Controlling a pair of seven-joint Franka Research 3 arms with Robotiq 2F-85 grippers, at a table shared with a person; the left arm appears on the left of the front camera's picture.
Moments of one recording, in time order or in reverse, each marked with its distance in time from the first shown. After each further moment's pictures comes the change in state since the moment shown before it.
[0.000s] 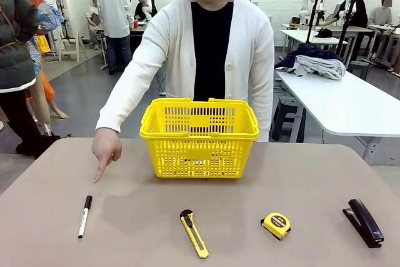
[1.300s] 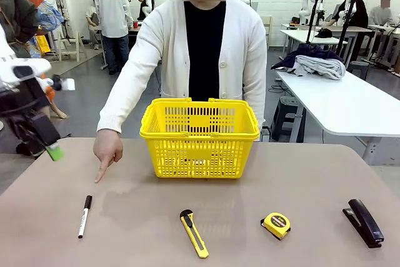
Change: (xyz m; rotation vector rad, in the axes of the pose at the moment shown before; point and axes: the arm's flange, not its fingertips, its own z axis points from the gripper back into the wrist) left arm 0.063 -0.056 -0.268 0.288 0.895 0.689; right arm 0.000 0.000 0.000 -0.001 0.003 0.001
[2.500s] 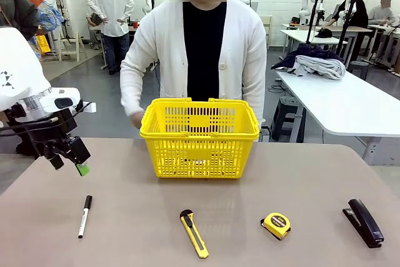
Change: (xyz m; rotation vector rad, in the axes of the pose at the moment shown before) left arm 0.028 0.004 -0.069 0.105 -0.035 0.126; right arm 0.000 0.000 0.000 0.000 0.000 0.000
